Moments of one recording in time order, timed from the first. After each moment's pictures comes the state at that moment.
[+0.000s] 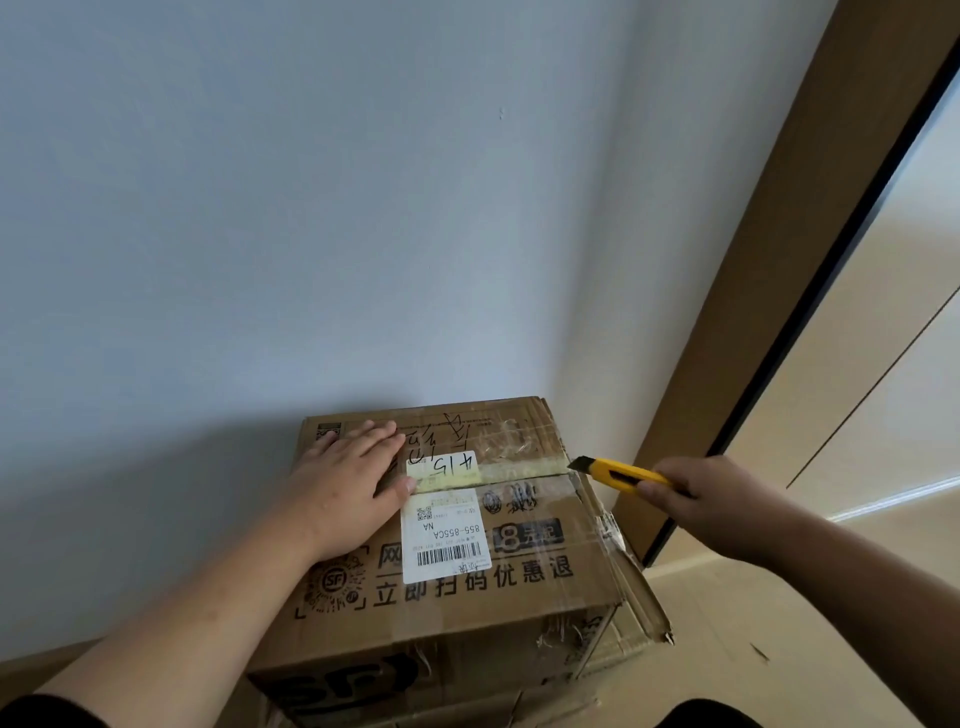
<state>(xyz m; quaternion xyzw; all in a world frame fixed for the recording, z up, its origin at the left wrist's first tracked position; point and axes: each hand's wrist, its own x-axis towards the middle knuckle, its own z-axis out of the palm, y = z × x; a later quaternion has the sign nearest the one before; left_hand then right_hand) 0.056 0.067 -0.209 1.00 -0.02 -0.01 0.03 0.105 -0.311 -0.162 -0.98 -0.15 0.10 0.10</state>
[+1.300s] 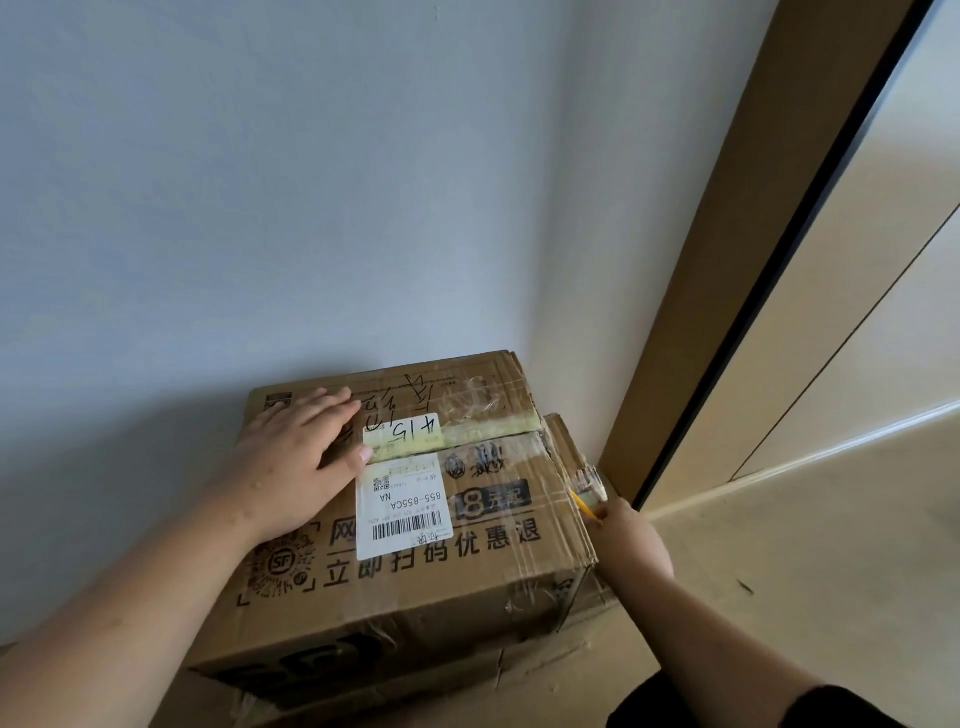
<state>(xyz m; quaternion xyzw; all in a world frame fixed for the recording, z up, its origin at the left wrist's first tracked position) 0.054 0.067 -0.208 1.00 -0.01 0.01 0.05 0.105 -0.283 -0.348 -0.95 0.14 0.13 0.23</state>
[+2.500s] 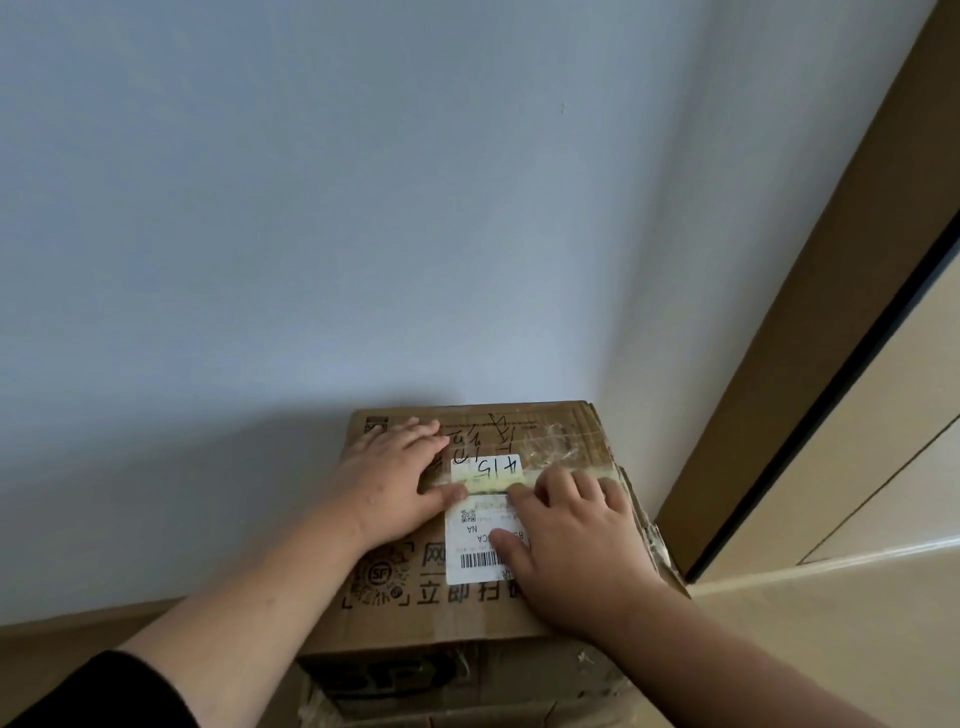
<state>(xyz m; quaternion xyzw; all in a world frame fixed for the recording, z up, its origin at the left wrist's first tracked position) 0.054 0.068 -0.206 1.00 -0.01 -0.01 0.07 0.044 -0.161 -0.183 -0.96 -0.27 0.00 0.02</state>
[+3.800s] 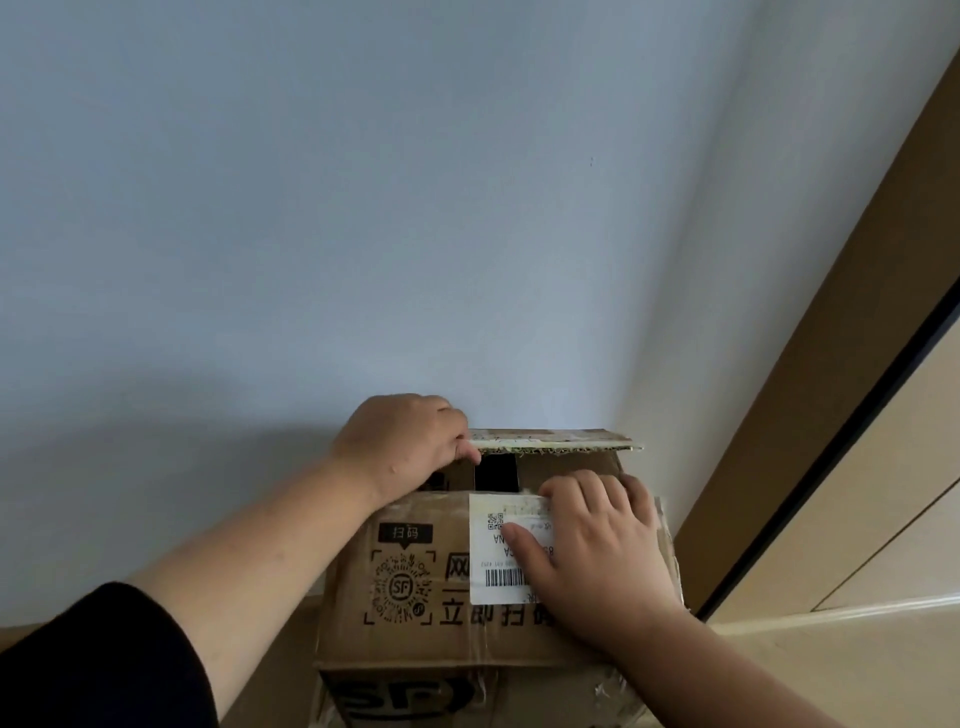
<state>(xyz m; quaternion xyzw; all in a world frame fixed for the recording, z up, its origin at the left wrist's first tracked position) 0.063 0.086 -0.144 0.98 -0.14 0.17 0.02 0.045 -0.153 -0.181 -0.95 -0.24 -0.14 0.10</state>
